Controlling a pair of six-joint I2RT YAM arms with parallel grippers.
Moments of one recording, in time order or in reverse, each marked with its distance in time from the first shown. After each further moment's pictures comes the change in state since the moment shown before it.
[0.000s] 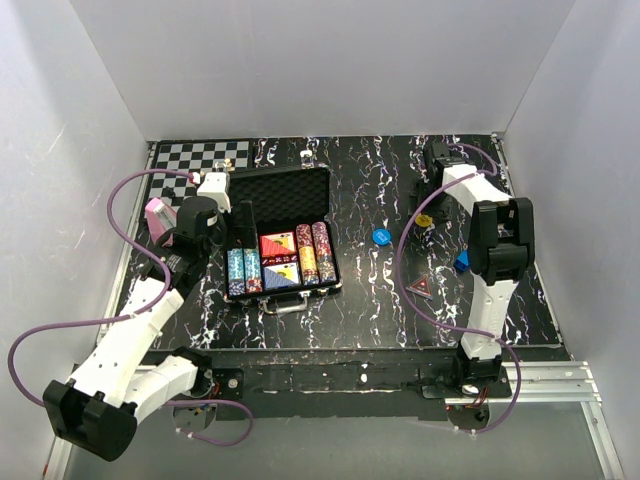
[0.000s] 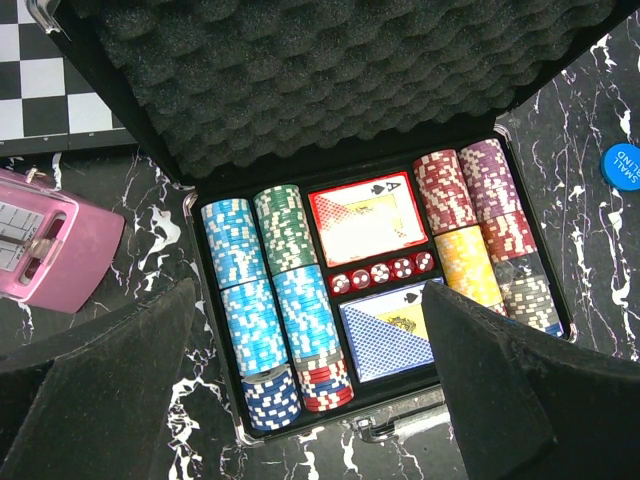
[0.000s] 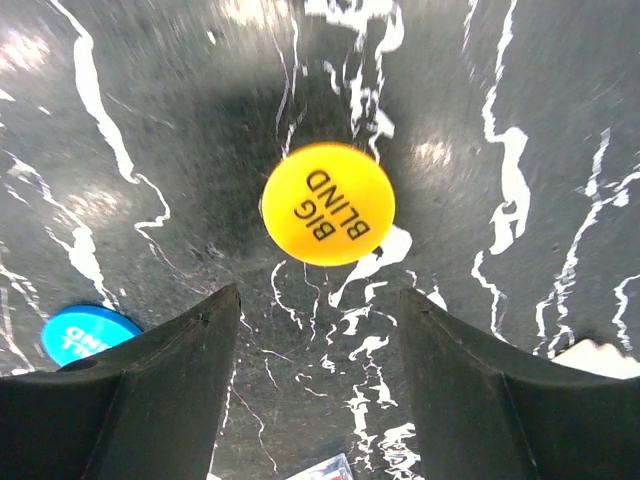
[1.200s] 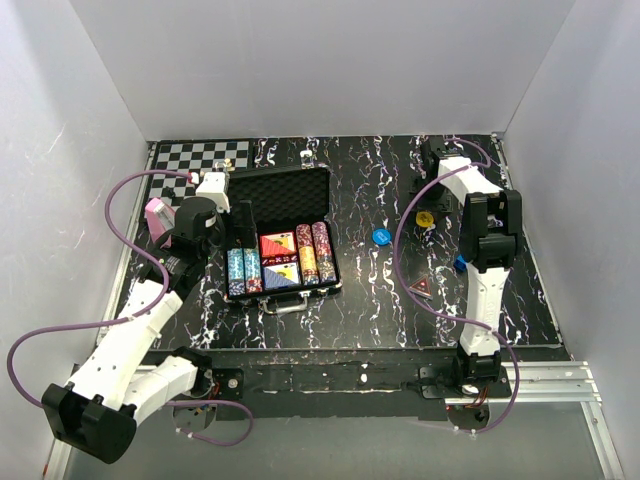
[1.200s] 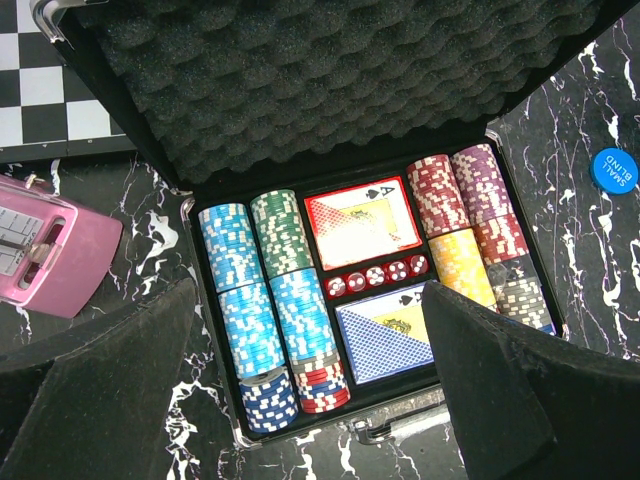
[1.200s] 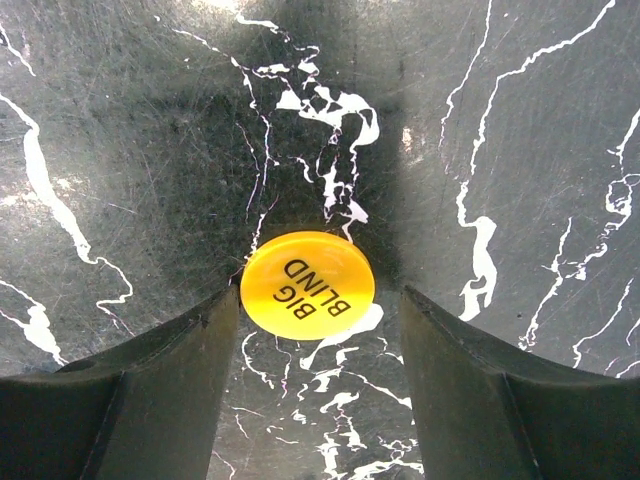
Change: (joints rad) left arm 0.000 -0.014 -0.002 0.007 0.007 0.000; right arm -0.010 0.159 0.216 -0.095 0.049 -0.075
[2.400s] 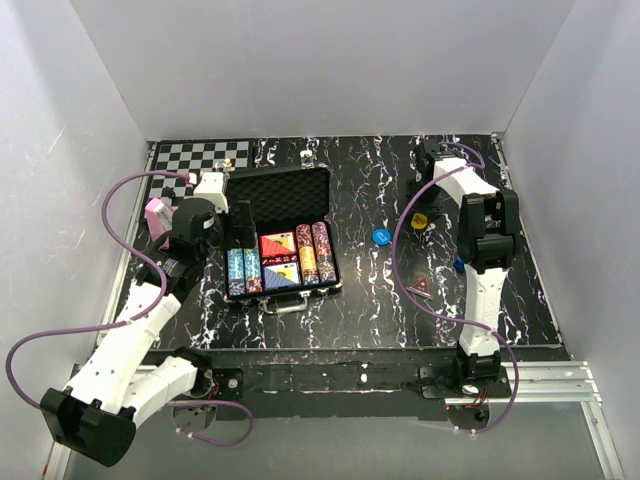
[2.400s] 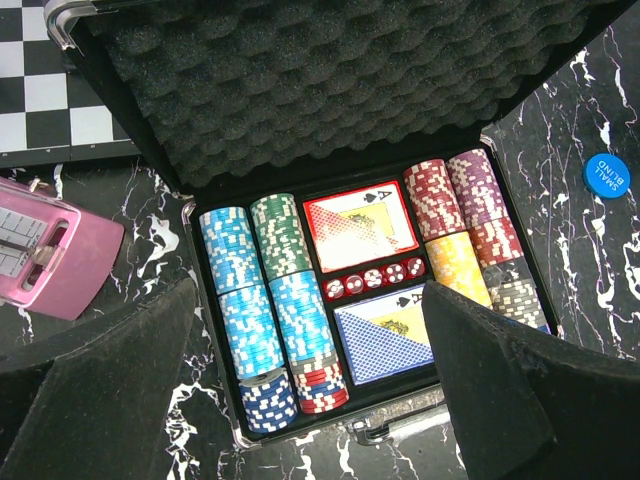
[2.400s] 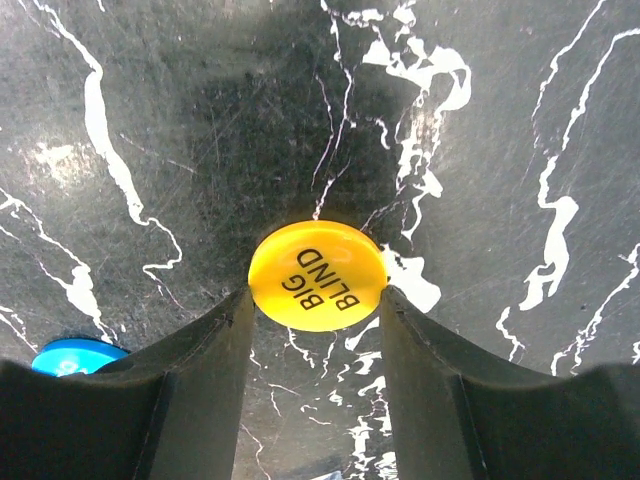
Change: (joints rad) left arm 0.000 -0.018 0.000 0.000 0.000 0.000; right arm 0.030 0.009 0.010 -0.038 -0.059 0.010
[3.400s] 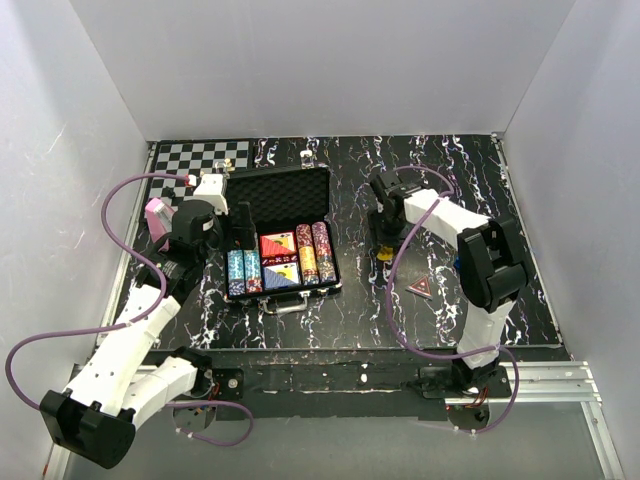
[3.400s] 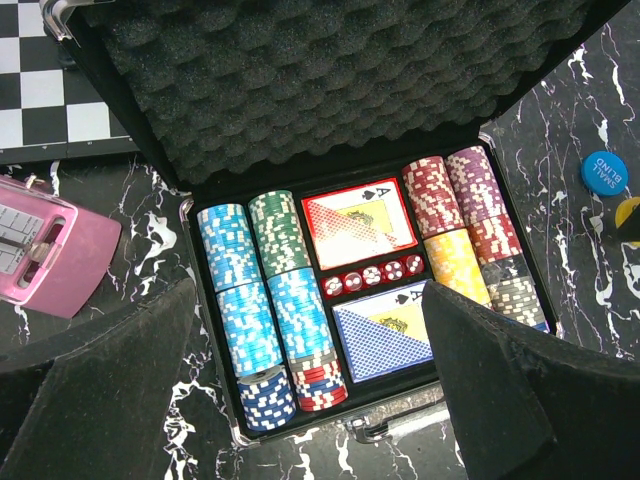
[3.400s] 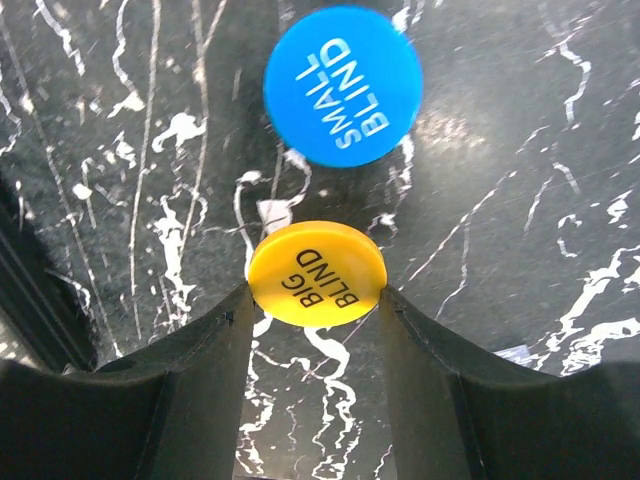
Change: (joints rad) left arm 0.000 -0.013 -0.013 0.003 0.004 -0.003; right arm 0.300 -0.357 -0.440 0.114 -0.026 0.153
